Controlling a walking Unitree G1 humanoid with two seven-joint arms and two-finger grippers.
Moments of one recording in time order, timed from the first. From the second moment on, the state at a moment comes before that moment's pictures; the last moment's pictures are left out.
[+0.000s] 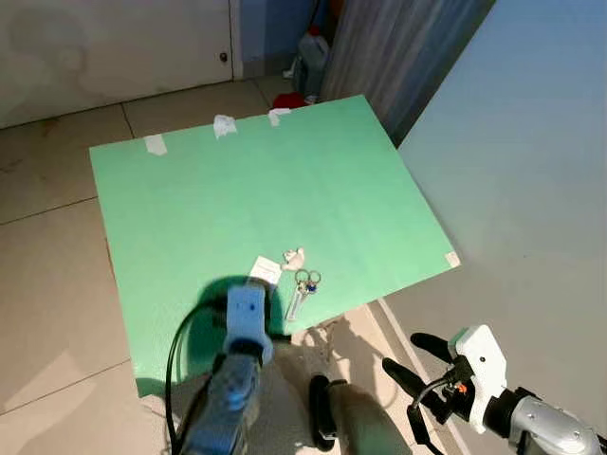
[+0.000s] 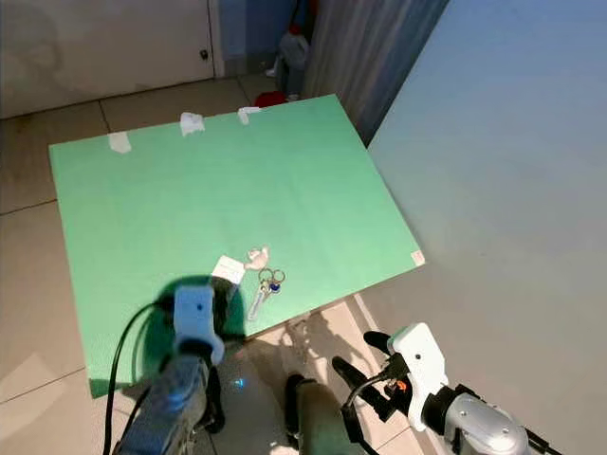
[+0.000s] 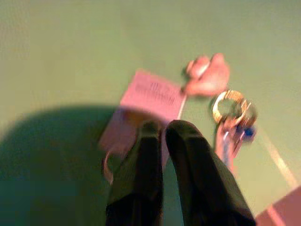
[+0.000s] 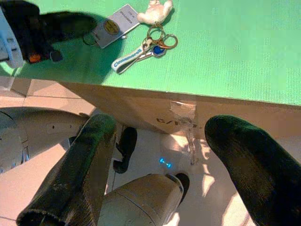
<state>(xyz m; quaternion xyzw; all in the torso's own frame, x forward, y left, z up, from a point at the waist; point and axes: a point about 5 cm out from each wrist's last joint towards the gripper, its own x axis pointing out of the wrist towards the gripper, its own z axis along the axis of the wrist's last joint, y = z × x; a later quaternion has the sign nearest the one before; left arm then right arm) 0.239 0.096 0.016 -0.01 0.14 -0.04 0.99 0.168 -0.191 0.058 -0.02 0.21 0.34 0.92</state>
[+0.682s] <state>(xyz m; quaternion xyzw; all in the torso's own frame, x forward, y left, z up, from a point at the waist) 0.237 0.110 0.003 0.01 0.15 0.02 0.99 0.160 -0.194 0.056 -0.02 0.22 0.34 0.91</state>
